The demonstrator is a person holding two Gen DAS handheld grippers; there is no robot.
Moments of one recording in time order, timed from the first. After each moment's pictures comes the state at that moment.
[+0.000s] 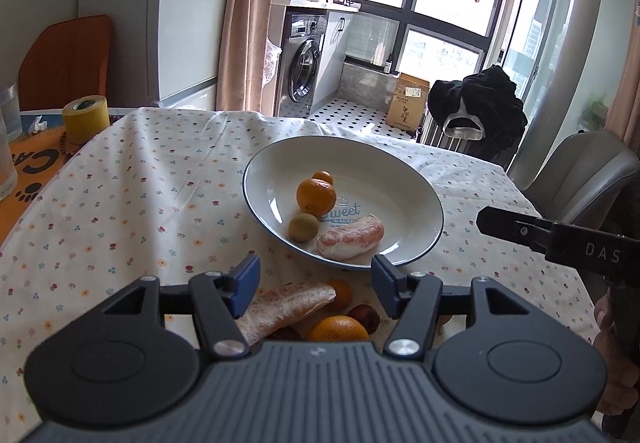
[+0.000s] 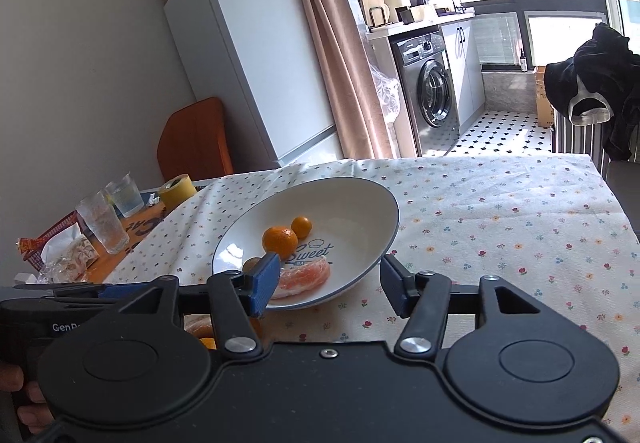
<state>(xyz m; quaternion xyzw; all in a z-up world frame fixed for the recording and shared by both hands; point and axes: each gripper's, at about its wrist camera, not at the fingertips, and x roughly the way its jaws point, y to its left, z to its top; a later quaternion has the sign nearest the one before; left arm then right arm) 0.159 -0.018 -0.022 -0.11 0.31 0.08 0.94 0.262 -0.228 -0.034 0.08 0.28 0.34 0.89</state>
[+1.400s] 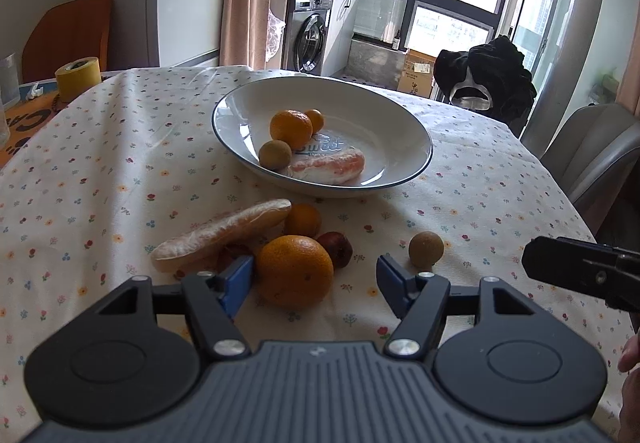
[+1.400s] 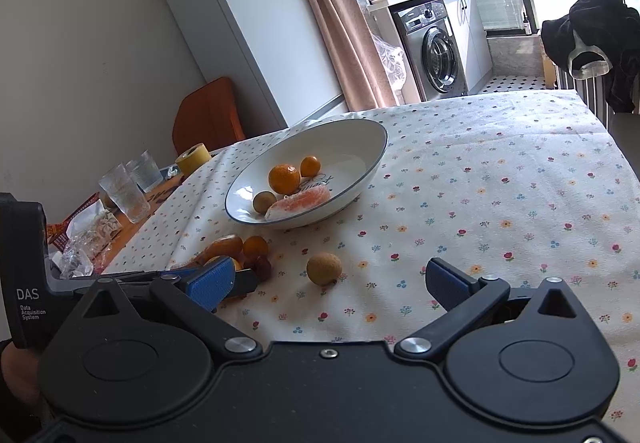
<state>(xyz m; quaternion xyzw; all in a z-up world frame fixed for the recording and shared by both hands) 0.156 -0.058 -0.065 -0.10 0.34 0.09 0.93 0.230 -0.266 -0.067 0.10 0.32 0.37 0.87</state>
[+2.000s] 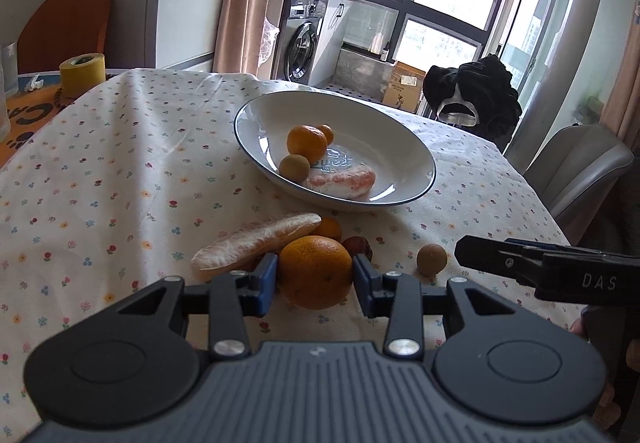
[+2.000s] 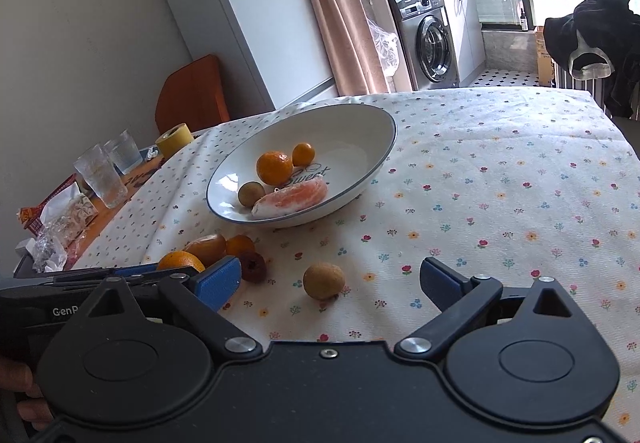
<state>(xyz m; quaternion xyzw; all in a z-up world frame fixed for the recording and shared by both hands) 0.137 -0.026 -0.054 -0.13 0.32 0.07 0.93 0.246 -0.228 -0.073 0.06 0.34 0.35 0.87</state>
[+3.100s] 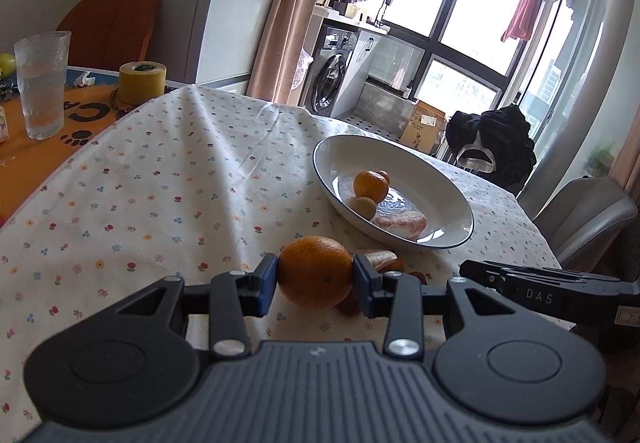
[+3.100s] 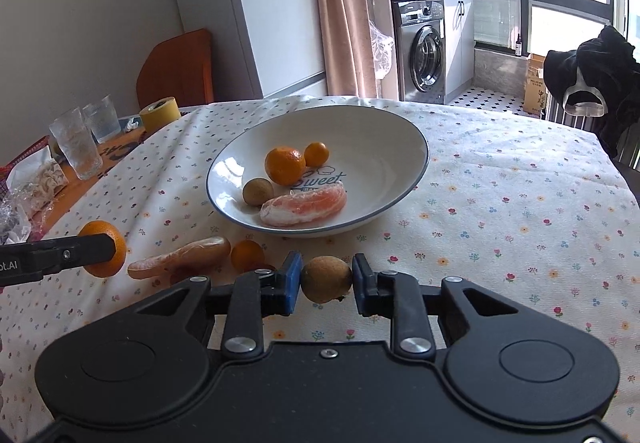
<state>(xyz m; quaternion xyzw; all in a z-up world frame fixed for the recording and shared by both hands) 0.103 0.030 -0.035 -0.17 0.28 0.10 0.94 0.237 -0.177 -0.057 -0.02 0.33 0.32 0.89</state>
